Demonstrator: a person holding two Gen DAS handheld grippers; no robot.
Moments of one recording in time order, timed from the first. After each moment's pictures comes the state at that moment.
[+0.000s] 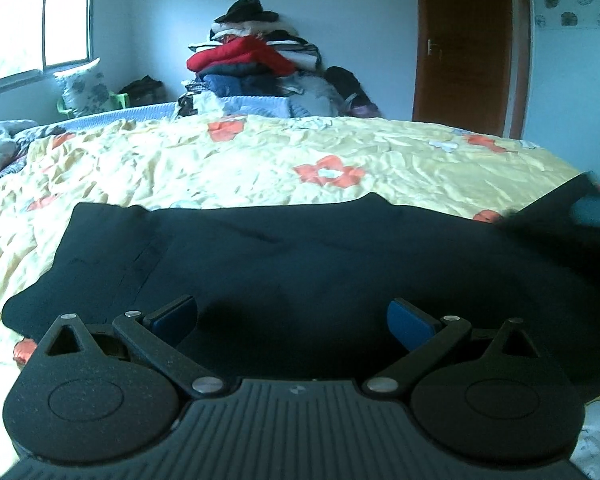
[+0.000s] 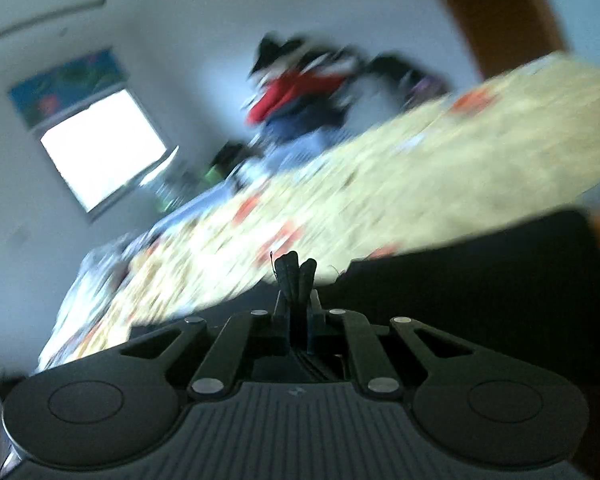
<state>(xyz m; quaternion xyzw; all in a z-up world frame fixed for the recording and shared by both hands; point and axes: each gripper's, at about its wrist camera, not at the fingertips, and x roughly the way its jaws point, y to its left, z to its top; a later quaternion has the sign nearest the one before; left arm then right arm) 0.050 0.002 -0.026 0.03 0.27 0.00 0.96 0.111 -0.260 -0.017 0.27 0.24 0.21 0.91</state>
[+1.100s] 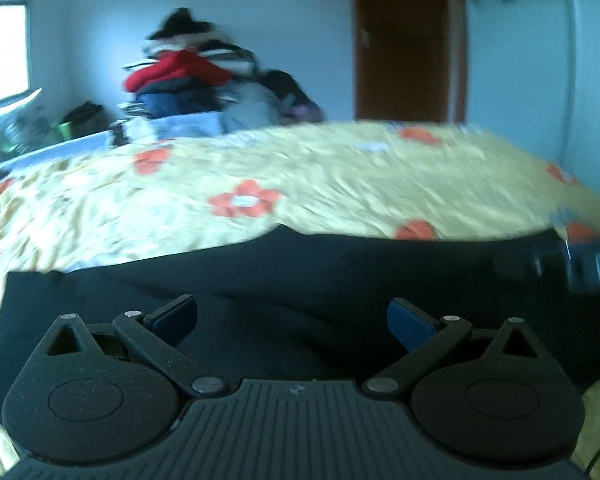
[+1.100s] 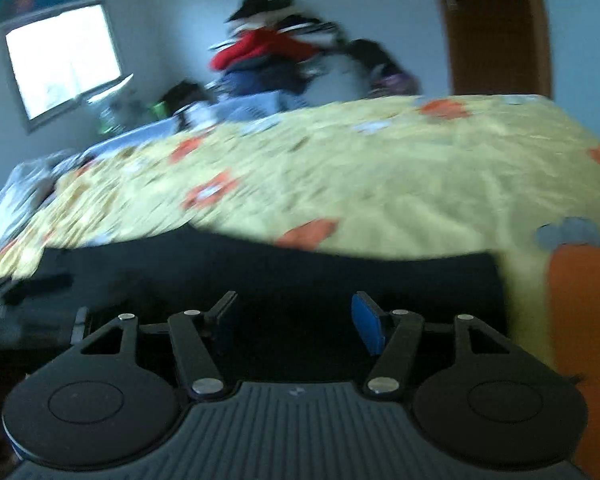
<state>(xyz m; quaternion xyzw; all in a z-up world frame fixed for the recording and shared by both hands) 0.071 -0.063 -0.007 0.09 0.27 -0.09 0.95 0.121 -0.262 -0.022 0.13 0.29 0.09 0.94</state>
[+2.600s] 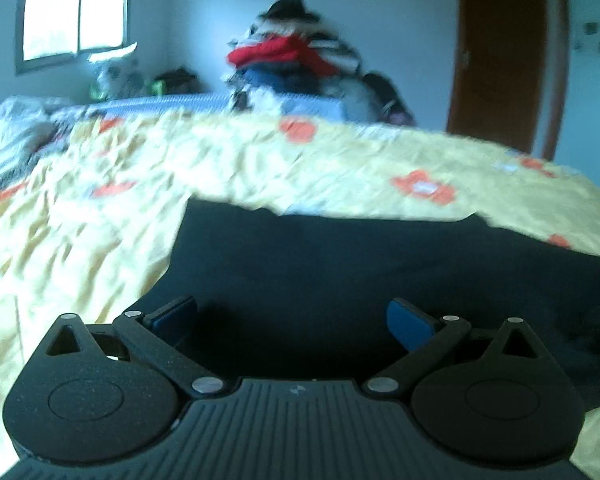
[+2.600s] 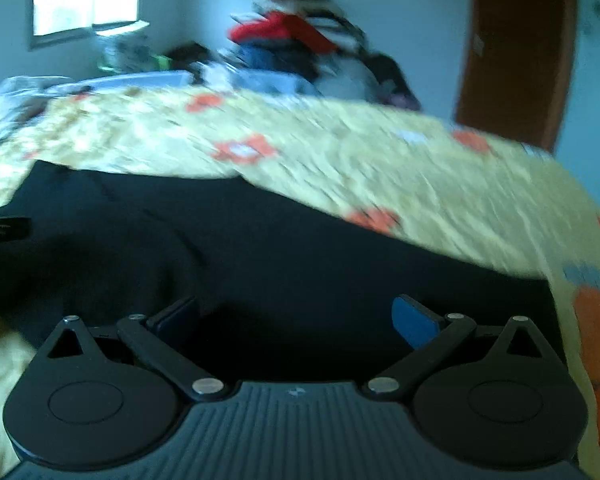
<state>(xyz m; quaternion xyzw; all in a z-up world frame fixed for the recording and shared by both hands) 0.062 0.109 -0.014 0.00 0.28 0.03 0.96 0.112 -0.146 -0.031 -0.03 0.28 0.09 0.96</state>
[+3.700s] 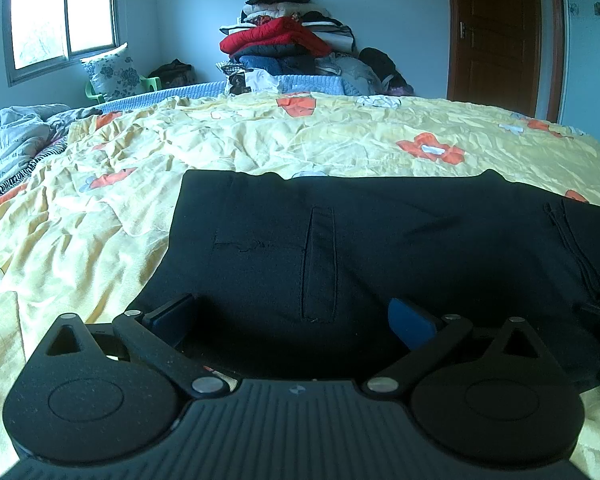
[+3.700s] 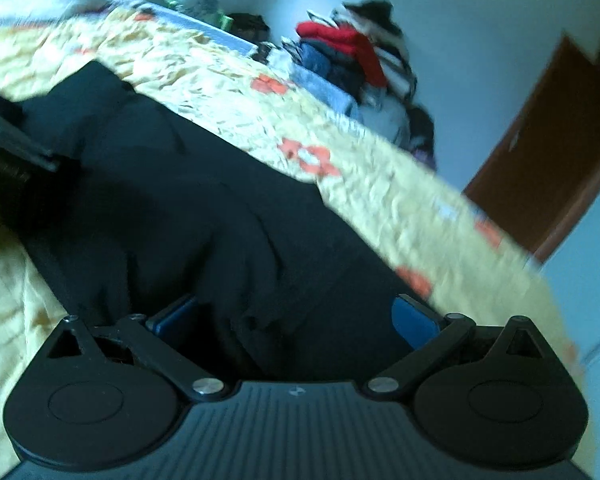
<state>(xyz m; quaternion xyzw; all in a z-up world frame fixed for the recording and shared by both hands) 0.061 0.105 -0.031 0.04 0.29 0.03 0.95 0.096 -0.061 -0.040 -0.25 0.25 0.08 0.93</state>
